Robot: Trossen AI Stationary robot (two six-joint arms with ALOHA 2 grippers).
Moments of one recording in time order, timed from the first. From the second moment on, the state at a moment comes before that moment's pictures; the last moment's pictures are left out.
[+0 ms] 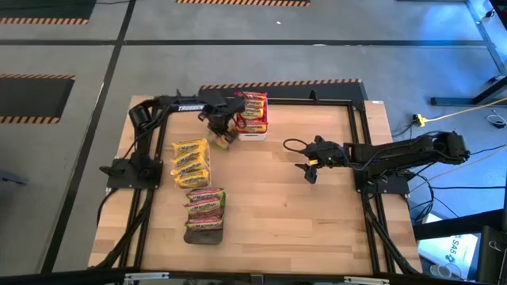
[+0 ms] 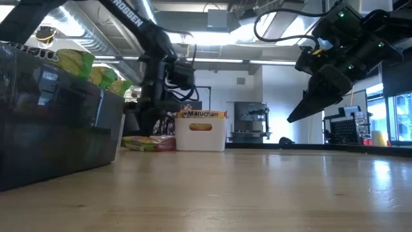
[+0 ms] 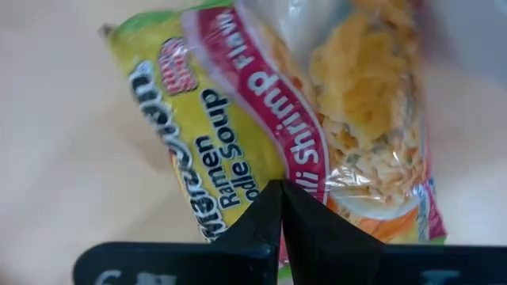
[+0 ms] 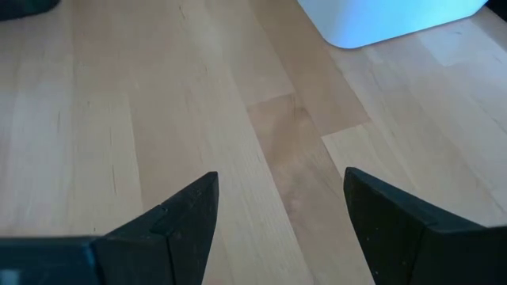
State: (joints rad) left arm 0.55 1.95 1.34 -1.00 -0.04 -0.38; right arm -0.09 1.10 0.36 0.05 0.14 0.15
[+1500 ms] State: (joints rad) left arm -0.10 2.08 1.34 -0.12 0.11 -0.70; right arm -0.08 1.10 0.36 0.06 -0.11 0.26
